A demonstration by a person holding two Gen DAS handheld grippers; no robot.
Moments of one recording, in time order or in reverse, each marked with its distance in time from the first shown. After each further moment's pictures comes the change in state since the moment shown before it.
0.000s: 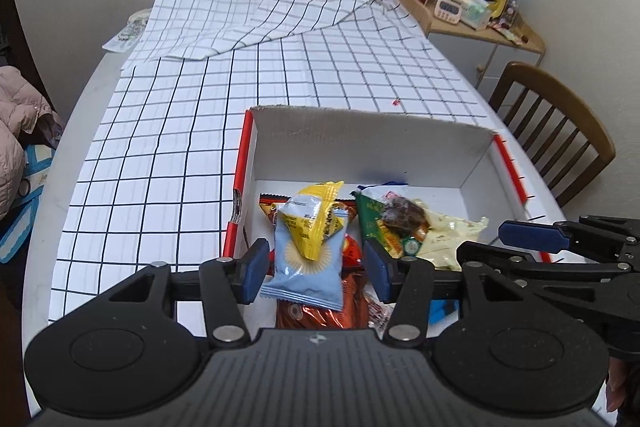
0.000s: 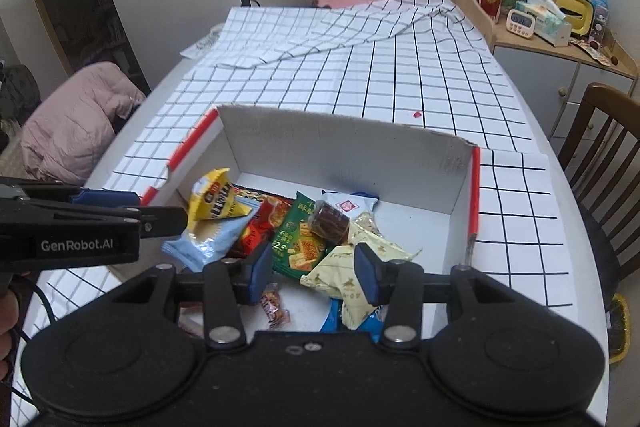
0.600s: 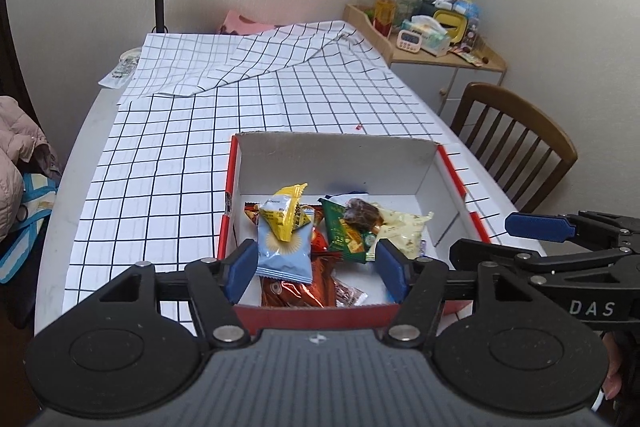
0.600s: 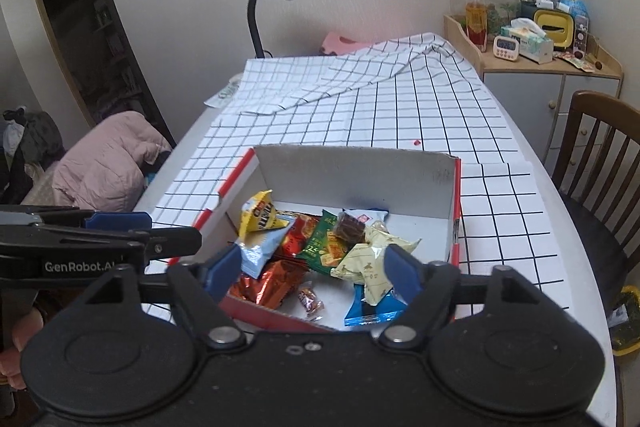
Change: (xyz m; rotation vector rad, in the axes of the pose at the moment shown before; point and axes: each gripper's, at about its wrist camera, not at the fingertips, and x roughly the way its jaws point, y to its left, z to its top) left arm -0.071 -0.011 -0.028 0.040 -0.109 -0.063; right arm -0.075 0.005 -0.026 0.062 -0.144 0.057
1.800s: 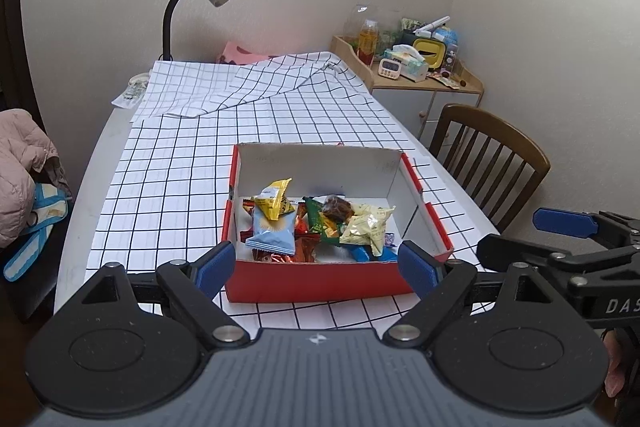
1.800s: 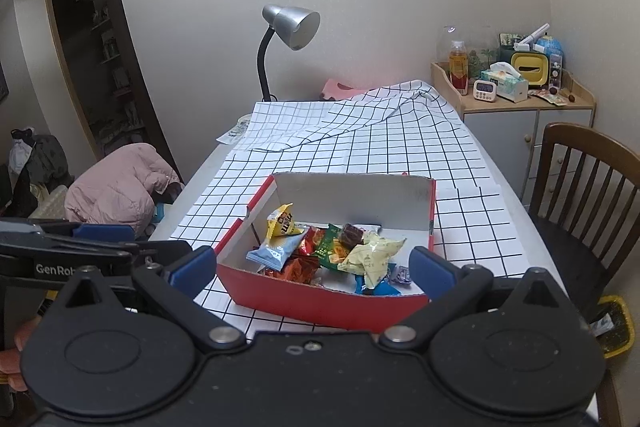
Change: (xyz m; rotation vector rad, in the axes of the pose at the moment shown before) left arm -0.086 -0.018 -0.039 0.009 -0.095 -0.014; right arm -0.094 0.028 -0.036 -0.016 -0.140 -0.035
